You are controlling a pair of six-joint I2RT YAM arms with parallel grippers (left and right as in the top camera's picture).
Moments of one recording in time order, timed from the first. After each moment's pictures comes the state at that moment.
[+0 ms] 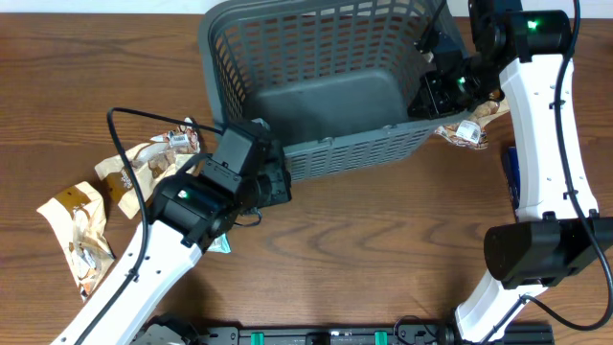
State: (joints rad) left arm -0.55 1.24 1.13 -0.87 0.12 -0.74; right arm 0.06 1.92 2.09 -1.58 -0.39 -0.23
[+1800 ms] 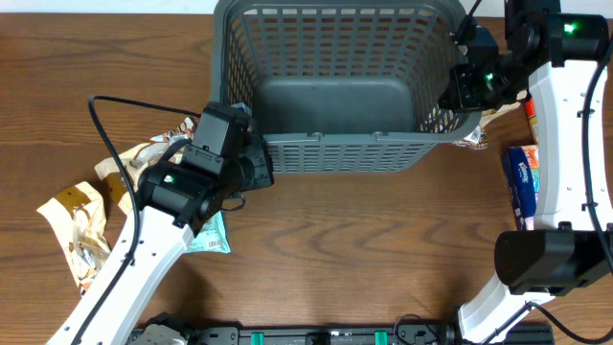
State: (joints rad) left arm -0.43 1.28 1.13 -0.82 0.12 -0.61; right arm -0.03 1.88 2.09 -1.53 -0.29 -0.16
